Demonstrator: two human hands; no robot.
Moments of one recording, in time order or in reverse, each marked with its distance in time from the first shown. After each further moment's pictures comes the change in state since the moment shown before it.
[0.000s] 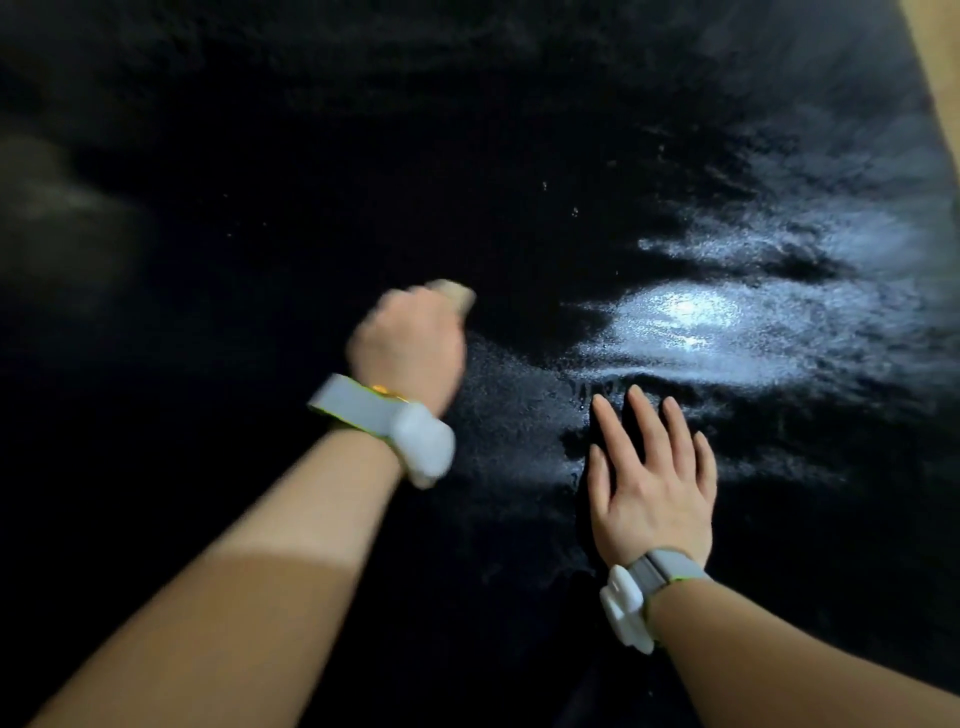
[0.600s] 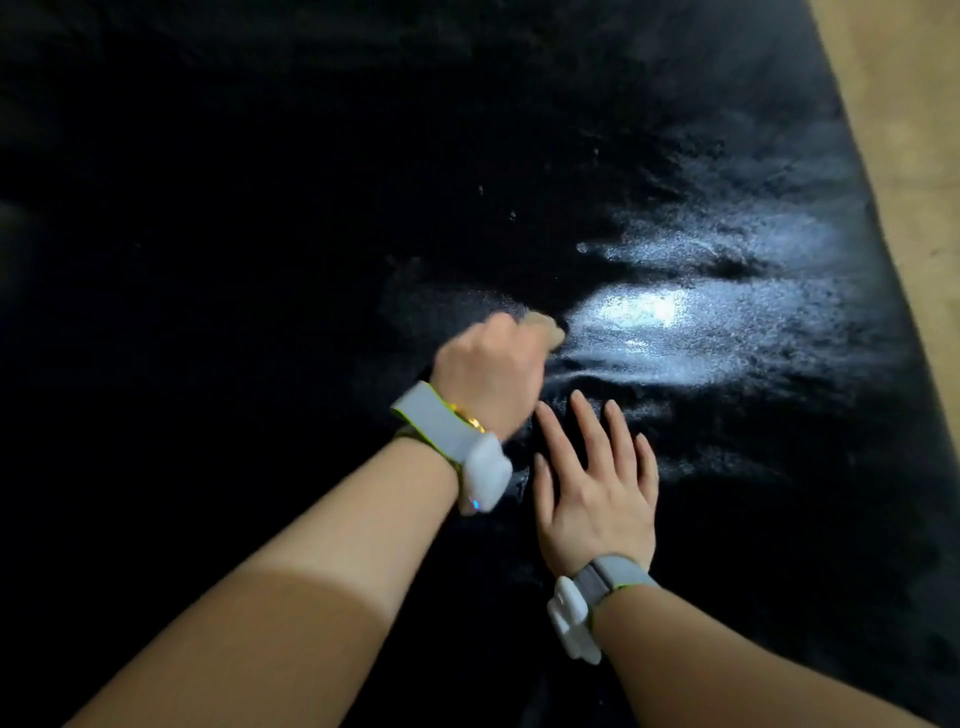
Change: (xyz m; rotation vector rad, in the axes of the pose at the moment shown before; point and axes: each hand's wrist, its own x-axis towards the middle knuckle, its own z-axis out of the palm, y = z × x) left_hand -0.018 0.087 0.013 -0.259 0.109 0.398; right_hand 0.000 0.003 0.006 -0.008 0.049 -0.040
